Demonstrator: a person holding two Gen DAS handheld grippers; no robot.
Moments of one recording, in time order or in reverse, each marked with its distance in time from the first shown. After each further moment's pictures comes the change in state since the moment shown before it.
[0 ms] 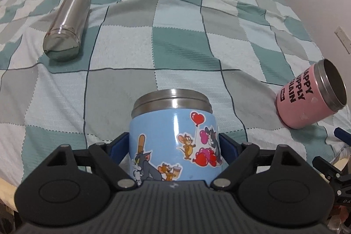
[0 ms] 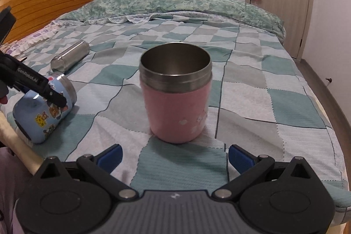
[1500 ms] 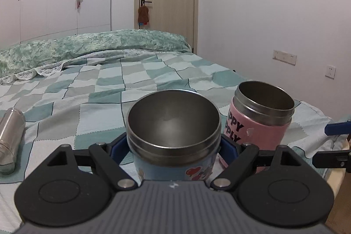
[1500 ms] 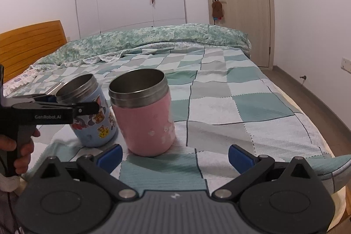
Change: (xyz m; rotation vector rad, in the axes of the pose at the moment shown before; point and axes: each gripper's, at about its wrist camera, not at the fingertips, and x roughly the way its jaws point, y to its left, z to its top) left arm 0.020 -0.085 -0.026 0.379 -0.596 -0.176; right arm -0.028 -0.022 -0.029 0.174 -0.202 -0.101
